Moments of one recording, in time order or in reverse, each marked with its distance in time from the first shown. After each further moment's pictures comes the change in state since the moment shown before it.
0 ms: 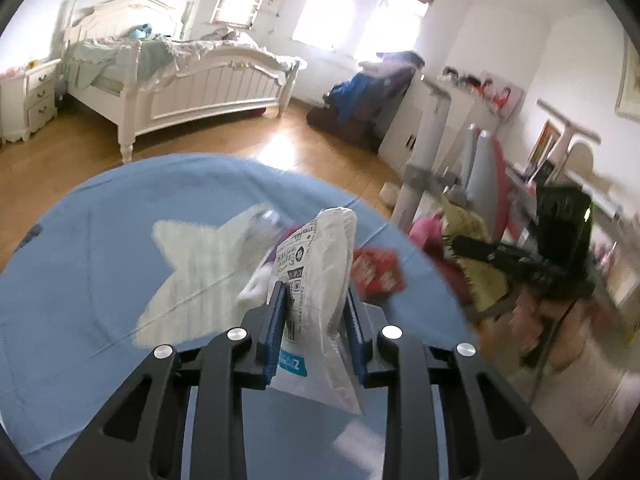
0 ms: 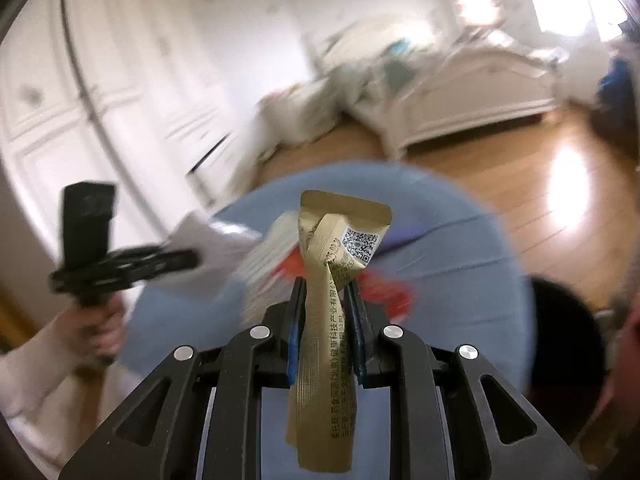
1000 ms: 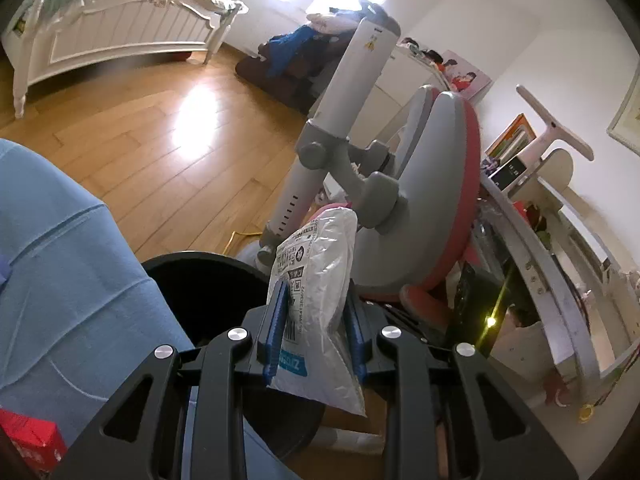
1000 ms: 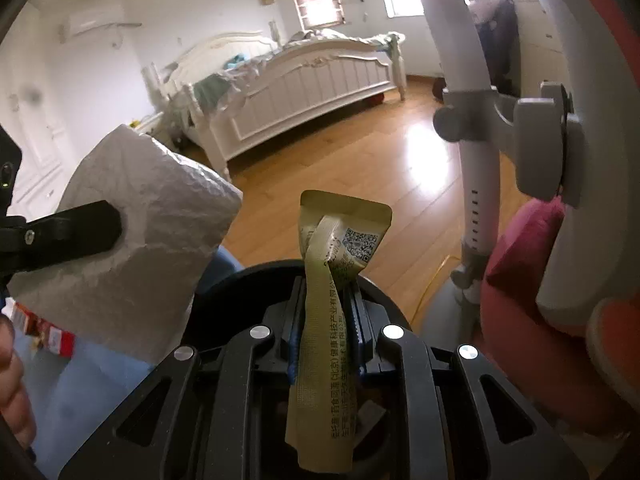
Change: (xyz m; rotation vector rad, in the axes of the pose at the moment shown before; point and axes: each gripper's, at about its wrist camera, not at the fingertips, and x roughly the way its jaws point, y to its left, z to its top) left arm 0.257 -0.173 0.051 -0.081 0.187 -0.275; right arm -0.012 -0.251 -0.068 0.240 0.017 -0.427
